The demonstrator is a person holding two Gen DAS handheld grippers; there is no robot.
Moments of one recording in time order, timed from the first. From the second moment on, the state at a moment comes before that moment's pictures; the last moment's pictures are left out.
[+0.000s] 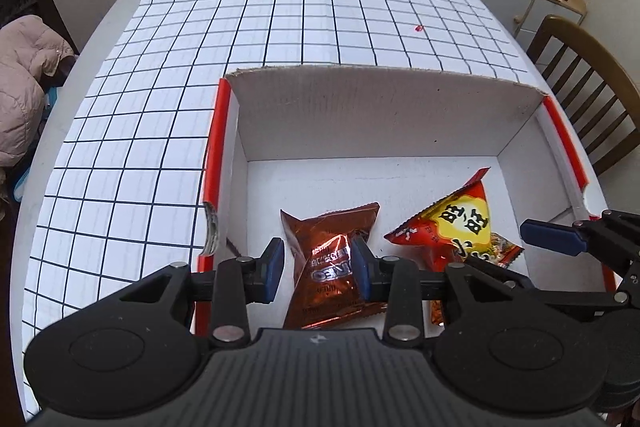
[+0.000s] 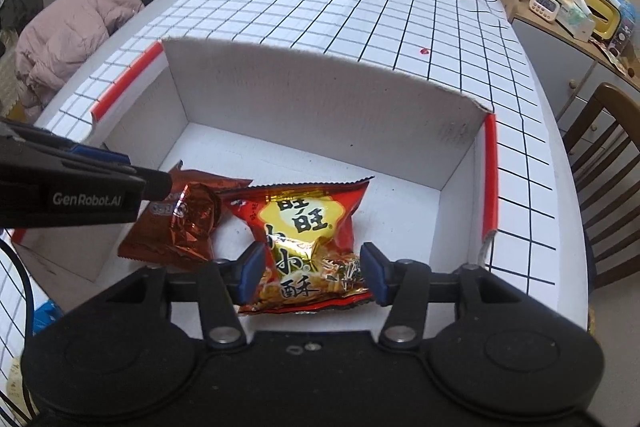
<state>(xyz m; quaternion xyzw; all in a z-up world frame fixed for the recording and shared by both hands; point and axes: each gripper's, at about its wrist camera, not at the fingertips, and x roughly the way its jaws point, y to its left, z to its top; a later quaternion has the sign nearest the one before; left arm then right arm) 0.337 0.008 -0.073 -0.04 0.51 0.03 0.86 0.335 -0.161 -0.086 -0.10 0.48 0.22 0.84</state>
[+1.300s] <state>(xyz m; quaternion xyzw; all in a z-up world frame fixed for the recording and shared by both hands) 0.177 0.022 0.009 -0.04 0.43 -0.03 0.90 0.173 -0.179 0.015 -0.02 0.35 0.21 0.91</state>
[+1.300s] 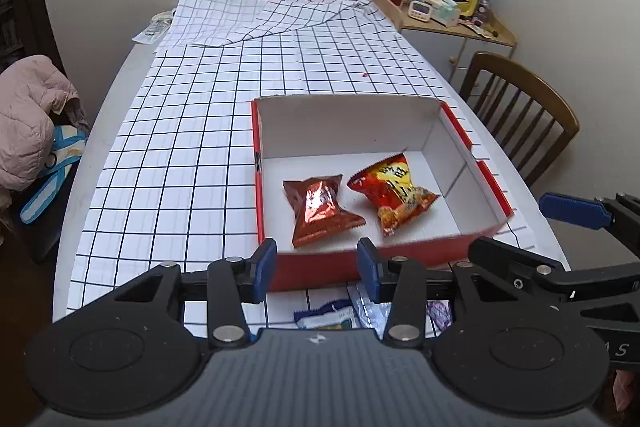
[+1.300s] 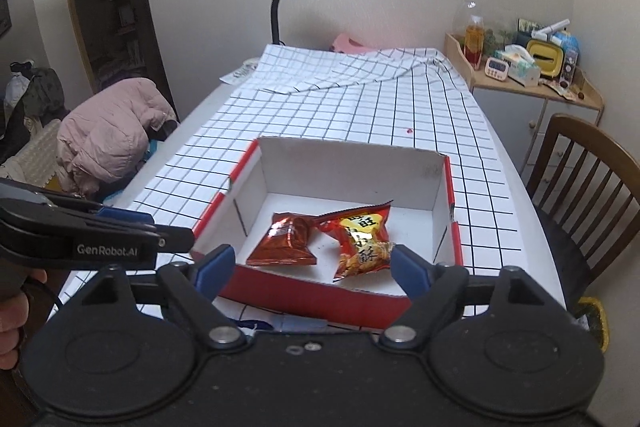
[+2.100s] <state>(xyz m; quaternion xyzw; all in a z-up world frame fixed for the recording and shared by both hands) 0.084 0.060 -0.028 -0.08 0.43 0.00 0.90 0.093 -0.181 -0.025 0.00 0.35 0.22 0.91</state>
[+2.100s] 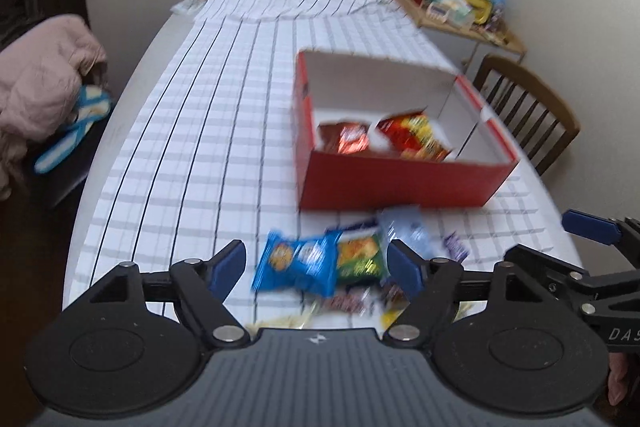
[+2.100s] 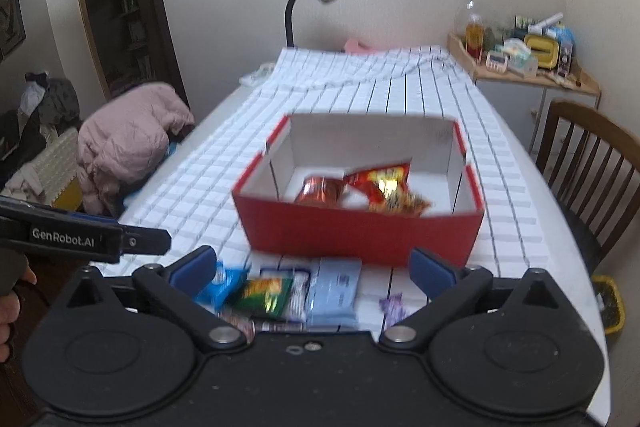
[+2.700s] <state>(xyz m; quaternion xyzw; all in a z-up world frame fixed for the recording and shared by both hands) 0.073 0.065 -0.121 -0.08 0.52 0.04 0.85 0.074 -0.166 -0.122 -0.02 0.44 0.21 0.87</state>
